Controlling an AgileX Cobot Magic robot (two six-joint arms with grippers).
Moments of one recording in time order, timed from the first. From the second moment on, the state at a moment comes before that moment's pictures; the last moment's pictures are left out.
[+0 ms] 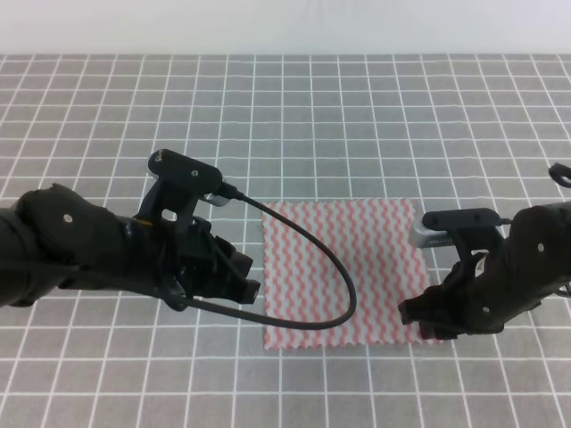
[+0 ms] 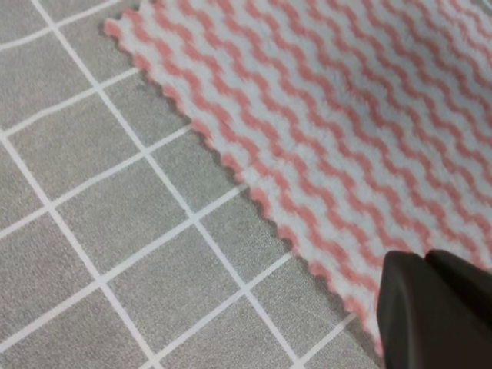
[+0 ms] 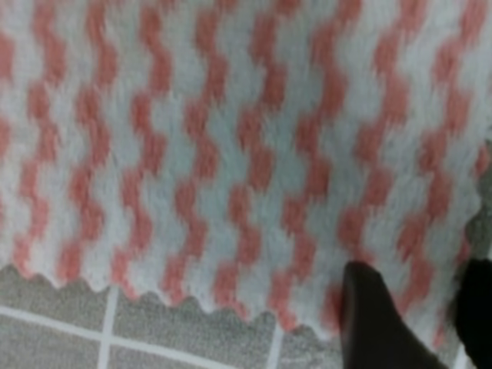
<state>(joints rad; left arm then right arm) -0.48 1.50 -0.84 -0.88 0.38 0.93 0.44 1.71 -0.90 0.19 0.56 0.10</state>
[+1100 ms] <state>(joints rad) -0.48 1.51 -0.84 -0.78 0.40 0.99 0.44 1.72 -1.01 0.19 0.65 0.06</state>
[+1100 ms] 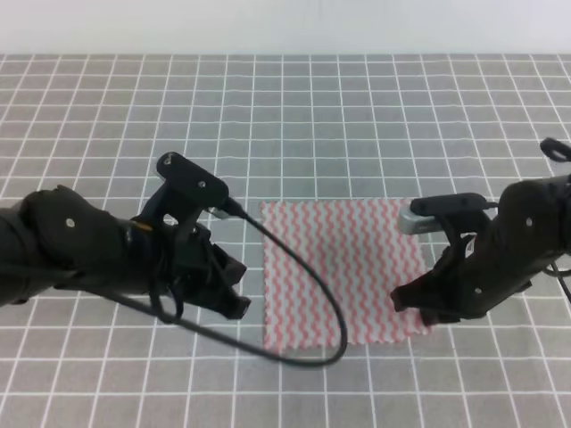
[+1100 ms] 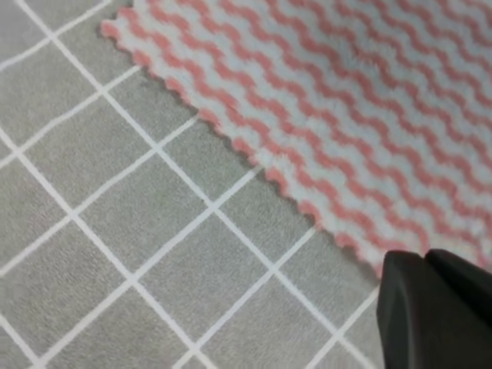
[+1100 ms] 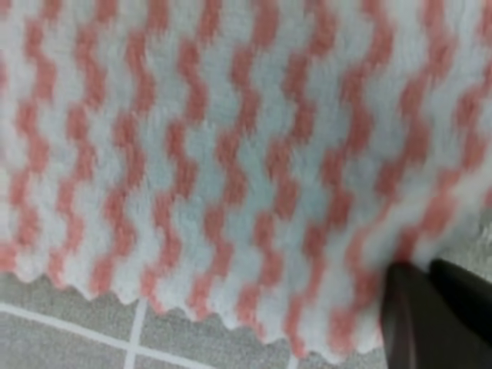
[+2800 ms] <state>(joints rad) -0.68 1.60 -0.84 -0.63 0.37 1.28 0.44 1.71 -1.32 0.14 0.88 -0.03</state>
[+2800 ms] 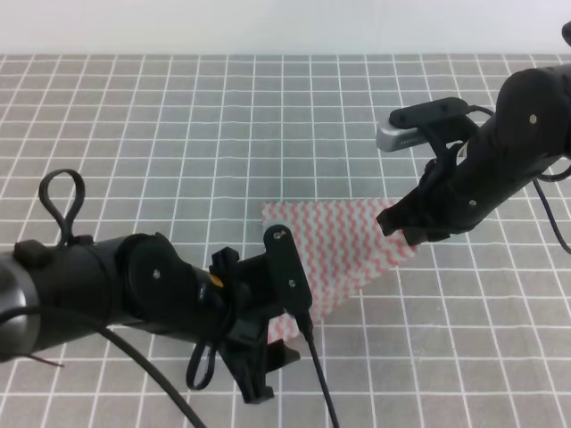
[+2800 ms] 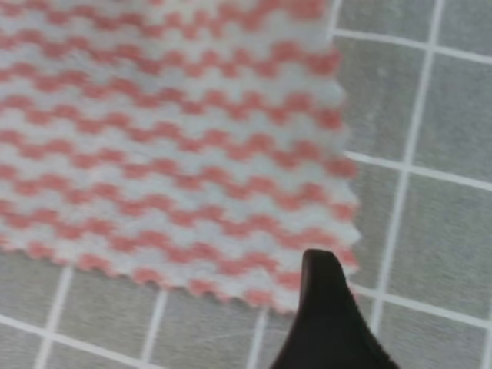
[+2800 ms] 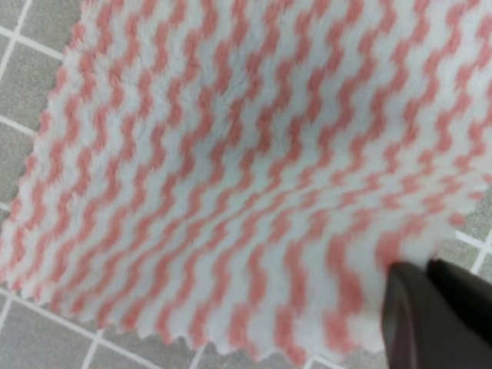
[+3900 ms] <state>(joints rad) -0.73 1.70 -0.84 -0.64 0.18 1.28 0.44 1.71 -1.33 0.14 0.83 -0.03</state>
